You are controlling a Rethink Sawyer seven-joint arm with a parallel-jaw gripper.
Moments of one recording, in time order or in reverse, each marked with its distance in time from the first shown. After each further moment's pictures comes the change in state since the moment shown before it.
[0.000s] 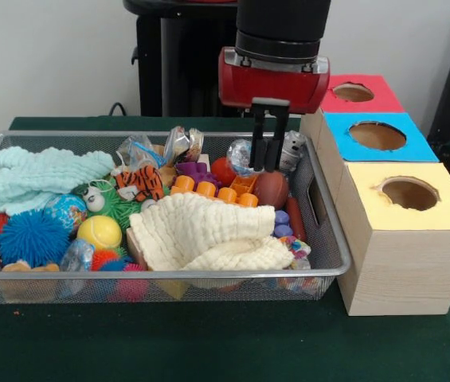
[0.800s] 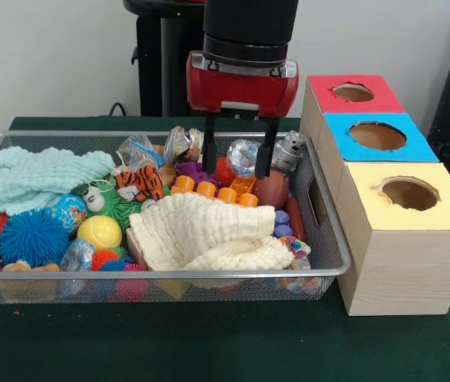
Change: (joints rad) arm -0.080 -0.009 0.072 0.000 -0.085 0.000 0.000
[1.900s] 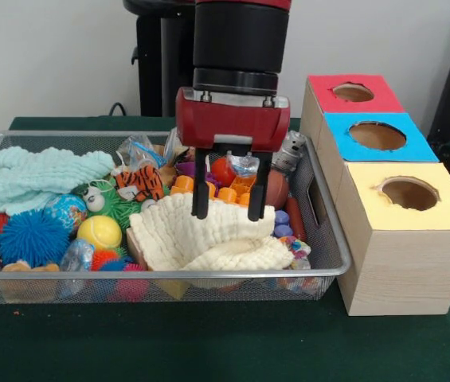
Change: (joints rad) arm -0.062 0.030 0.078 0.025 -0.149 -0.282 0.000
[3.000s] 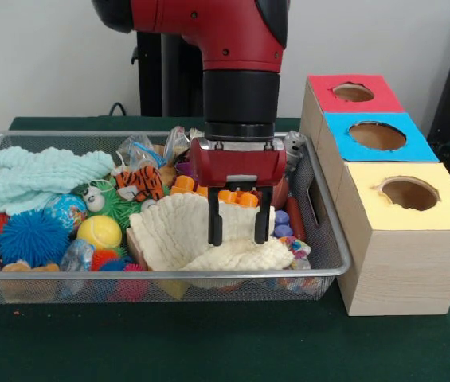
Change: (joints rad) arm -0.008 0.097 -0.001 0.113 -0.127 -0.237 0.000
